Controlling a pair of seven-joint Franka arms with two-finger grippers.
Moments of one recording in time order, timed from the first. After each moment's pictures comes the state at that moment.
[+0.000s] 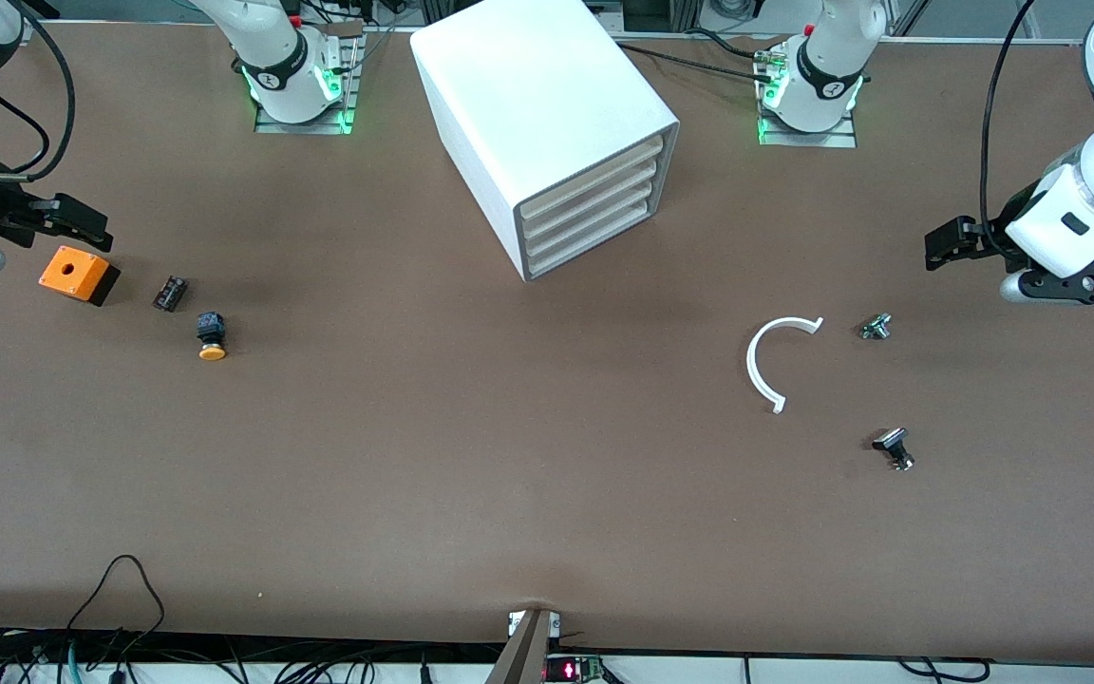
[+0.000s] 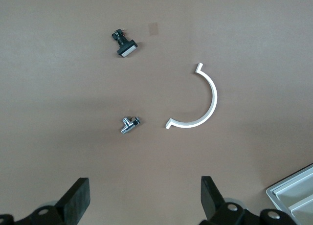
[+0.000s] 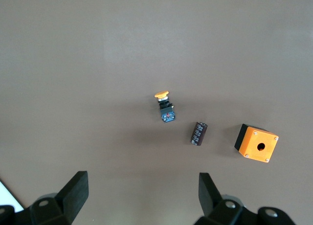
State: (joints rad) left arm 0.18 0.05 -0.23 -1.69 0.04 1.63 -0.03; right arm 0.02 -0.02 -0.07 -1.75 -0.04 1.68 -0.01
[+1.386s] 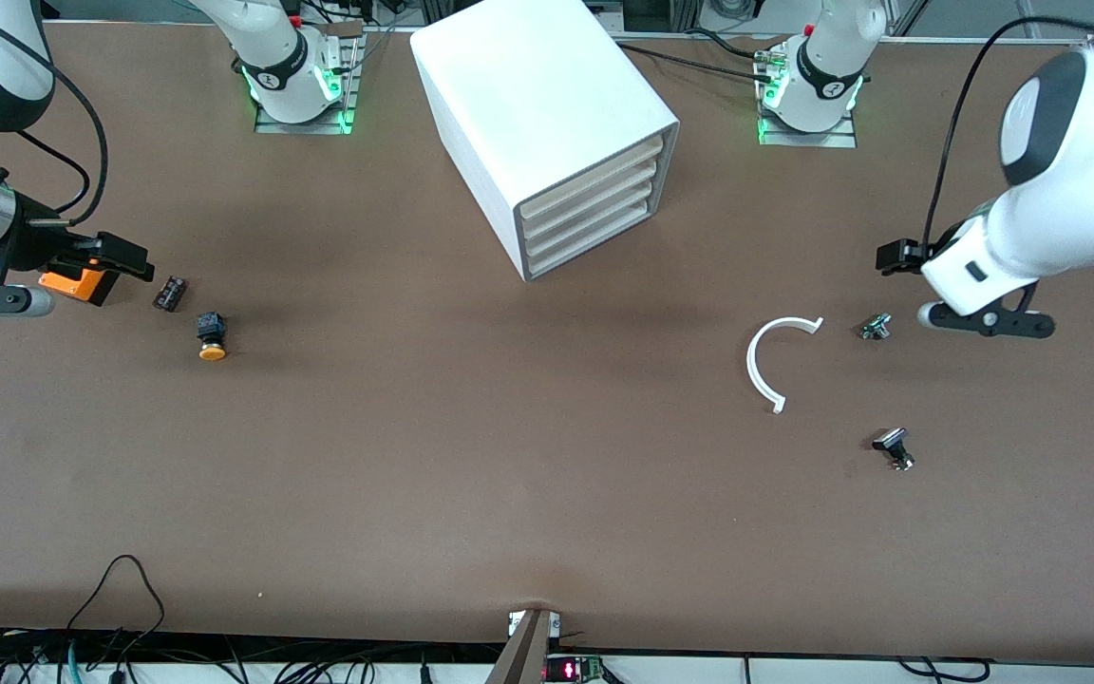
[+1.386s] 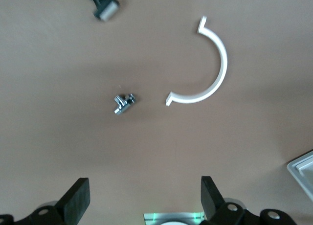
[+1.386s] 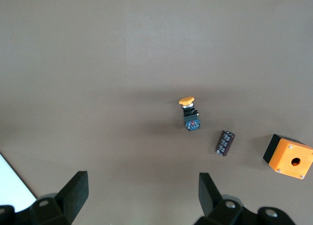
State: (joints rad) left arm 0.10 0.17 -0.21 -1.77 0.10 1.60 -0.01; right arm 0.03 0.09 -0.05 -1.70 0.05 1.70 -0.01
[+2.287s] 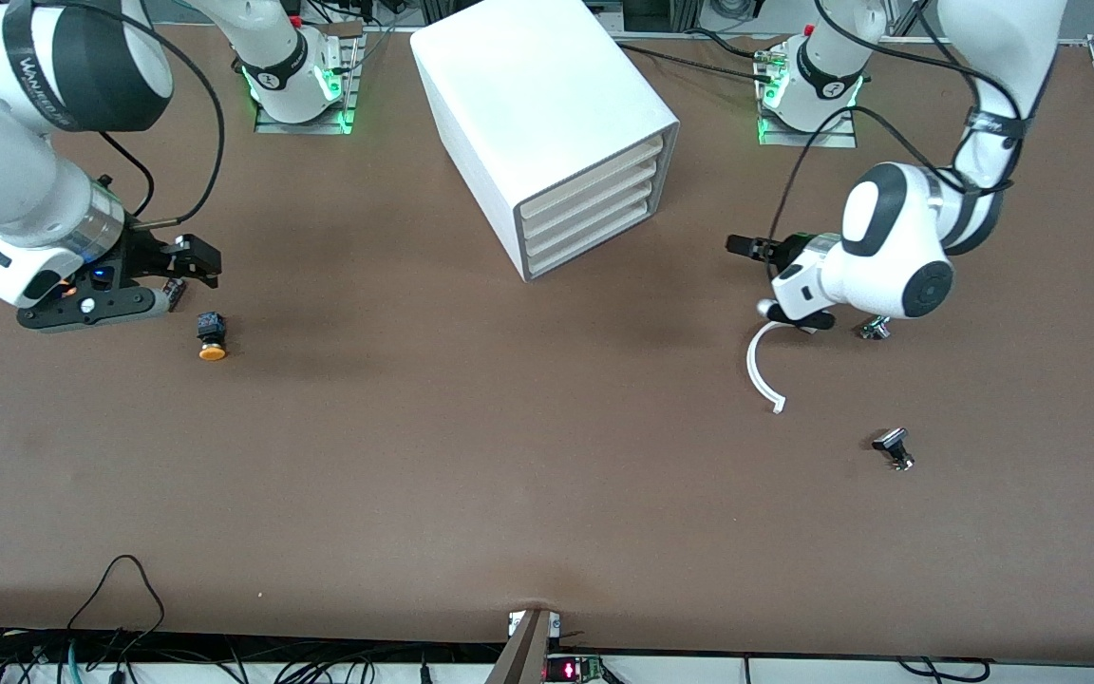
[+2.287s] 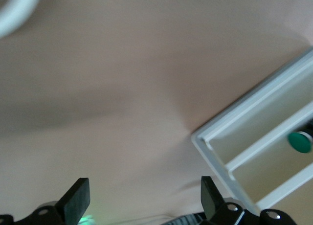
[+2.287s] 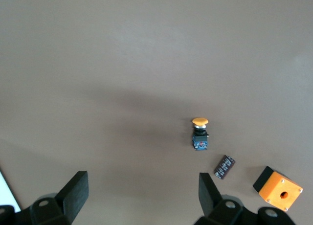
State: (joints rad) left arm 0.01 0.30 -0.24 -2.13 -0.45 1.84 0.09; right arm 0.21 0.12 -0.03 -1.67 -0.06 1.74 -0.03
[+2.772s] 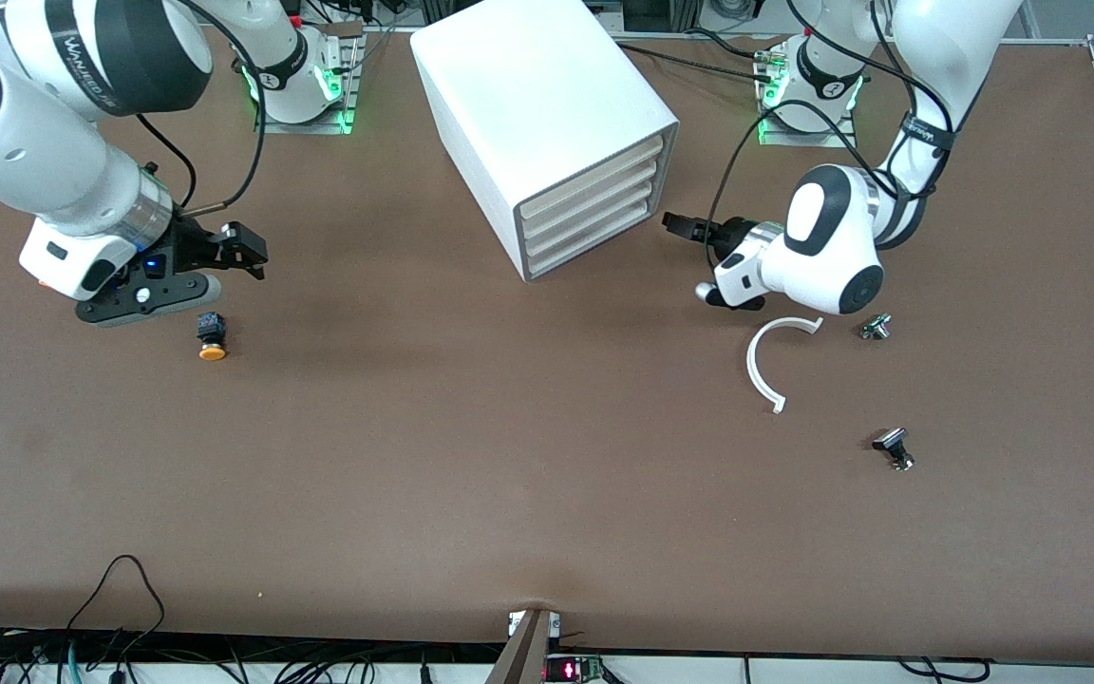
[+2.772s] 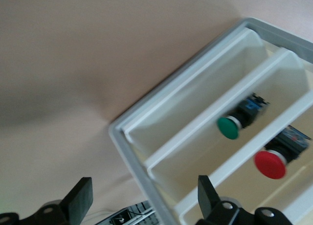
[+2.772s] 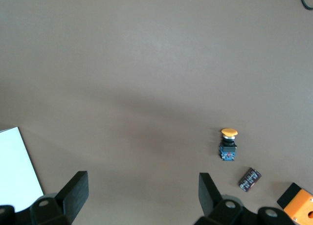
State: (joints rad) left arm -0.03 0.34 -0.33 -2.14 -0.69 1.84 0.10; right arm 0.28 0.14 -0.03 -1.65 0.00 1.74 -0.03
